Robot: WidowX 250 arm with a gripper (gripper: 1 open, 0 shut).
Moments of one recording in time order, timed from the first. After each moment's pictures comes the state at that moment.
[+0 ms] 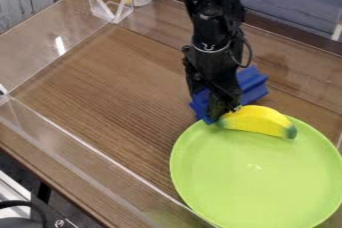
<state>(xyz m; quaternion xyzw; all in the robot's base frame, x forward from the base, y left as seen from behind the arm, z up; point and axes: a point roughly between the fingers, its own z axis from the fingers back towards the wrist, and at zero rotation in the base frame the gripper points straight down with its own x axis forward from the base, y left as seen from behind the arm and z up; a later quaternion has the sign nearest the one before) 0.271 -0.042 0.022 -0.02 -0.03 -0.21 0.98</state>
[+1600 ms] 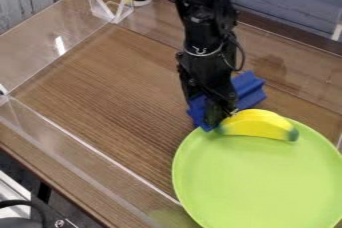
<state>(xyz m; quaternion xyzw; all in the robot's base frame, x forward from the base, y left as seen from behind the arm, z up) 0.260 -0.014 0.024 -0.02 -0.01 -0.16 0.99</state>
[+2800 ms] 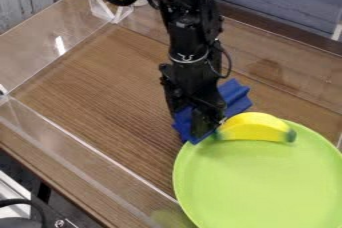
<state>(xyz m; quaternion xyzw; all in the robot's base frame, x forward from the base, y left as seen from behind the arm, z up) 0.232 -0.031 0.029 -0.05 0.02 -0.15 0.99</state>
